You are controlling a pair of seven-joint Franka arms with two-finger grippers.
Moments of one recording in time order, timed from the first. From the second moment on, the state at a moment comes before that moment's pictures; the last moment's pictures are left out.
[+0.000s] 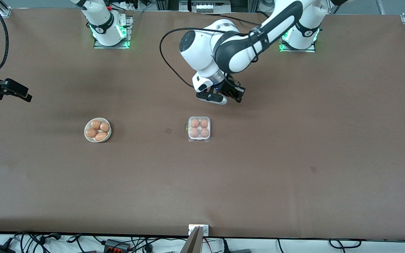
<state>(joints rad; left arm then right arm) -0.26 0.62 -0.76 -1.50 0.77 1.45 -0.62 -0.06 0.04 -0.02 -1.66 0.02 1.71 -0.01</state>
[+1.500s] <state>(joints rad) -0.04 0.15 -0.05 -1.44 -0.01 1.43 0.00 -0.05 0.00 0.00 -1.70 -0.03 1.71 -0.01</state>
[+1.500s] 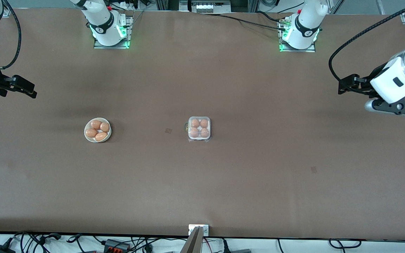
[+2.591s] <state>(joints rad) -0.07 -0.07 -0.01 -1.76 0.00 1.72 -0.07 -0.05 0.00 0.00 -1.70 -0.03 1.69 -0.01</state>
